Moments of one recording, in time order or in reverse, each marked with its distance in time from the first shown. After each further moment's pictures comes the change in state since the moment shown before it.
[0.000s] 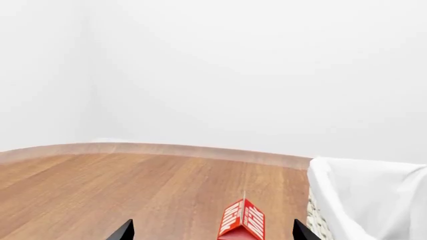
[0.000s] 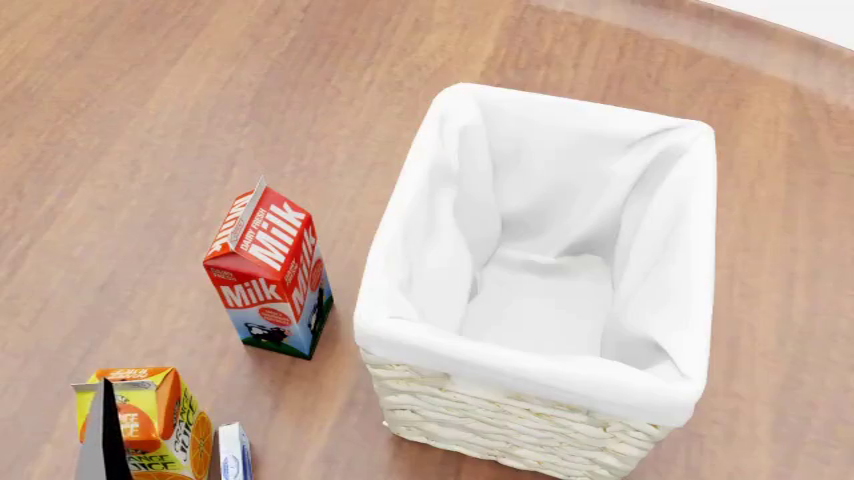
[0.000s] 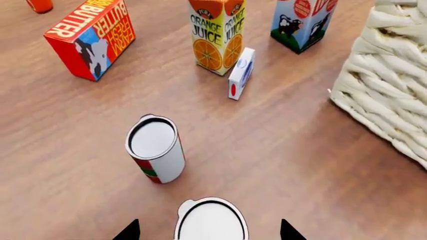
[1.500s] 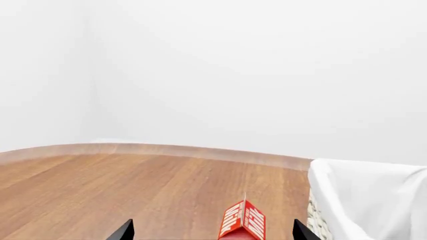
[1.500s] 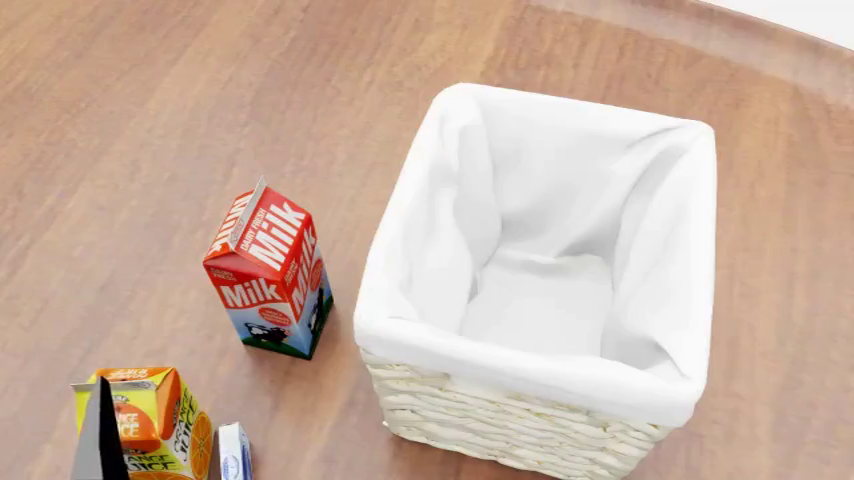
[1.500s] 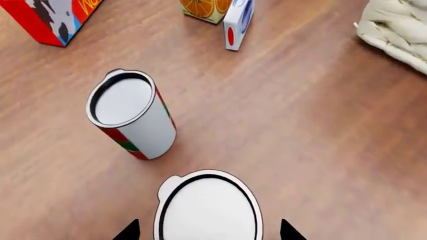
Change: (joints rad) left arm -0.006 -0.019 0.009 0.004 -0.014 0.003 -0.021; right arm 0.019 -0.105 0.024 0.354 0.041 -0.179 -0.117
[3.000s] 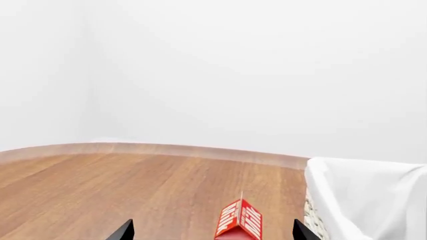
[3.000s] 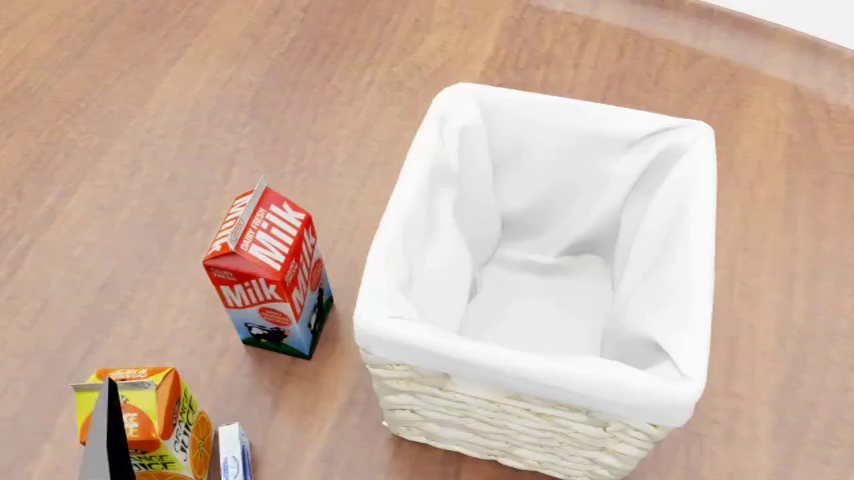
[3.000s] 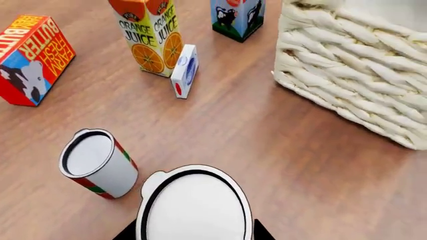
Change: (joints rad) left arm -0.011 -0.012 0.024 -0.003 -0.002 0.001 -0.016; right arm -0.094 0.172 0.097 -0.230 0.053 -0.085 0.140
